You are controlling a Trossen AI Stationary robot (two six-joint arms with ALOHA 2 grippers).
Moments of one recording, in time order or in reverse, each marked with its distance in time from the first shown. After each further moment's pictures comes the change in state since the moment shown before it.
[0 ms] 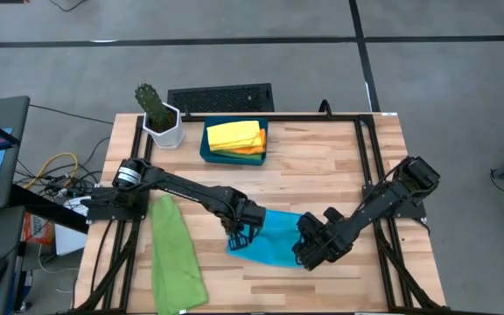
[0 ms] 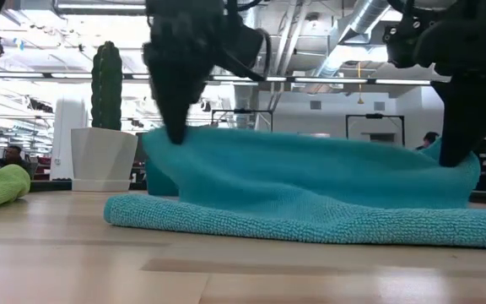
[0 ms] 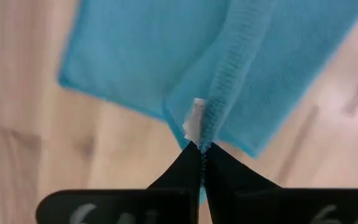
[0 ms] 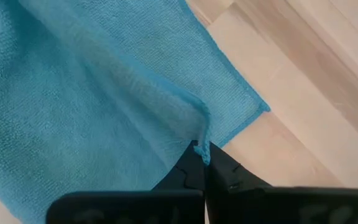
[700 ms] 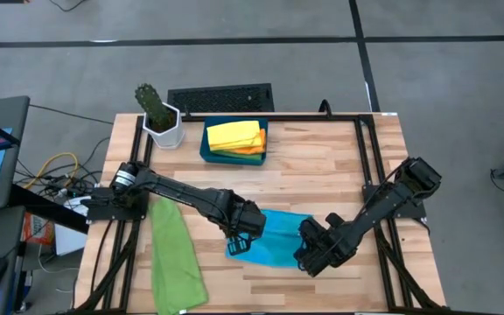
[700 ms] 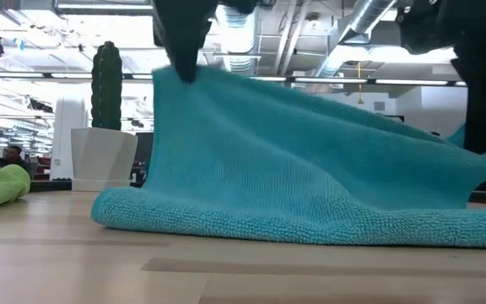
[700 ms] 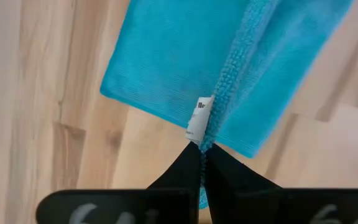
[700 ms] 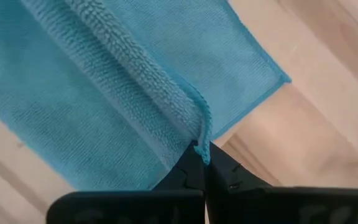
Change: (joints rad) left arm -0.072 0.000 0.225 -0.205 -0.143 -0.061; right arm 0.045 -0.002 0.047 -0.024 -0.061 0.058
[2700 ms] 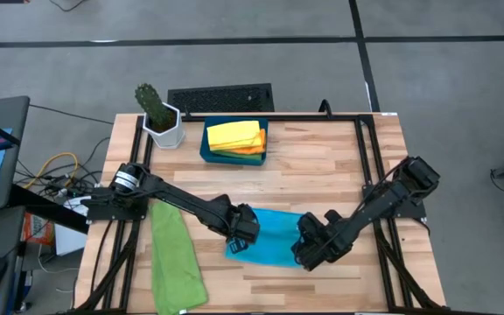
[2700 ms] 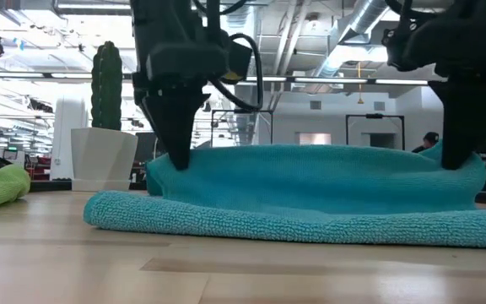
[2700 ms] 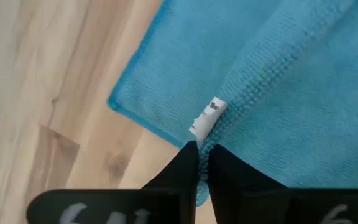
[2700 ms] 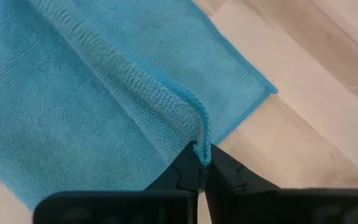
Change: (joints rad) left arm -0.010 0.001 -0.337 0.320 -0.171 -0.154; right arm -0.059 0.003 -0.046 0.043 0.037 0.001
